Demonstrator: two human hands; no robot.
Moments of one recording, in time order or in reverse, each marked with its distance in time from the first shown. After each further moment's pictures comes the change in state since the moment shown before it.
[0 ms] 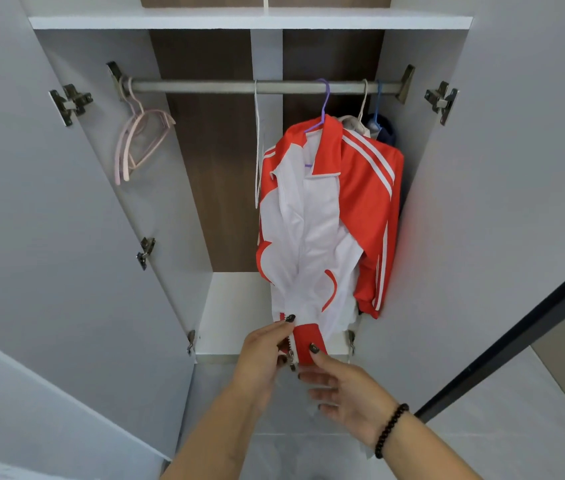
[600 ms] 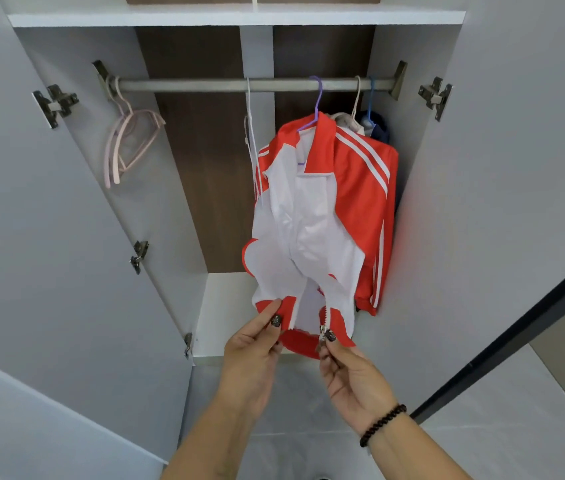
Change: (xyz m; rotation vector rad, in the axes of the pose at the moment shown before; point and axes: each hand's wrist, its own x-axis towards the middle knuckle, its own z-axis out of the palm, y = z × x) left_hand -0.003 0.004 -0.012 -0.315 0.024 0.167; right_hand 0.006 -0.007 0.017 0.770 0.052 -0.257
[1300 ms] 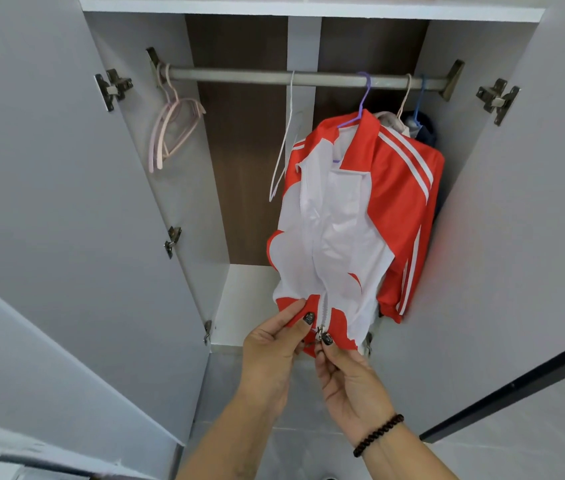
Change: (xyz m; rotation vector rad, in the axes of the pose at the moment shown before) left_hand -0.013 0.018 -0.015 0.025 0.031 0.063; right_hand -0.005 0.042 0.033 0.001 -0.063 0.012
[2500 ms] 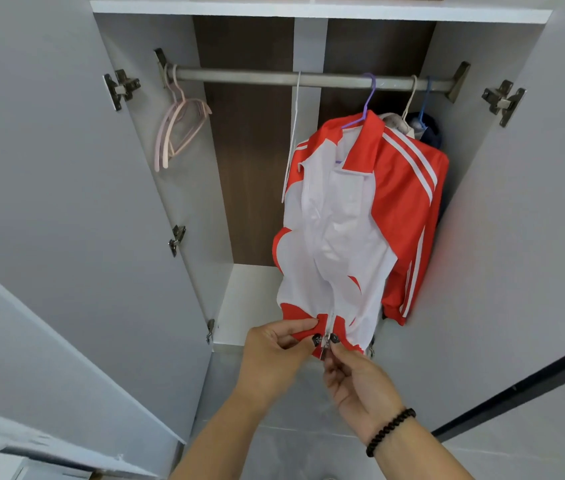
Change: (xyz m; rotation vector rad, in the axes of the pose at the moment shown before) left_hand -0.003 -0.002 -0.008 0.482 -0.030 0.100; right_hand -0.002 -0.013 -0.001 -0.217 0.136 0.093
